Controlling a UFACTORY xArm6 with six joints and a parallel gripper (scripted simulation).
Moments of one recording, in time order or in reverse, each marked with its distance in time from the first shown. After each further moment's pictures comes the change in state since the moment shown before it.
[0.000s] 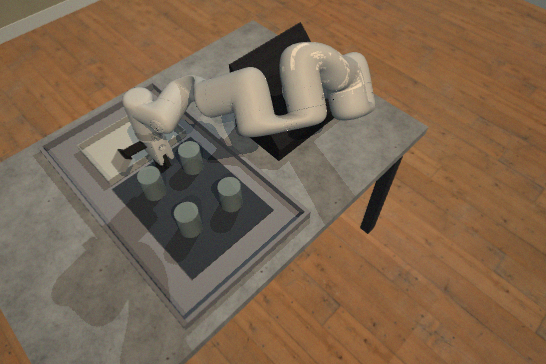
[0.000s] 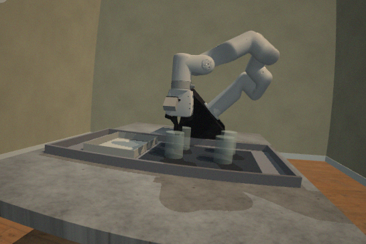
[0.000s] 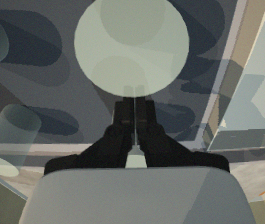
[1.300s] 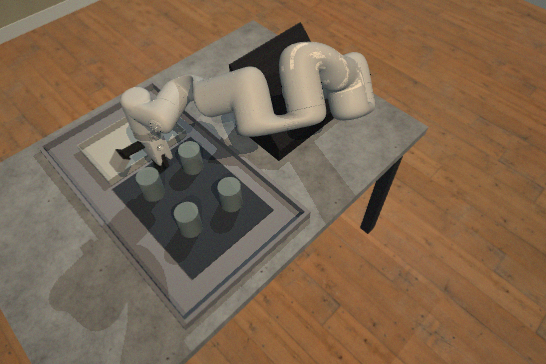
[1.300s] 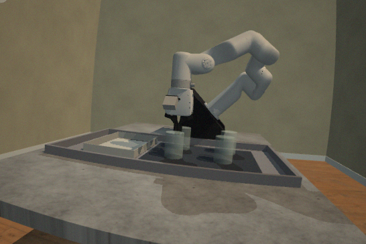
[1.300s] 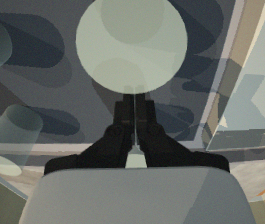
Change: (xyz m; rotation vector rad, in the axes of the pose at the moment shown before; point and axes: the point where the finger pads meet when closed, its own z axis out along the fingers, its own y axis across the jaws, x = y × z) arm 0.005 0.000 -0.004 0.000 0.000 0.000
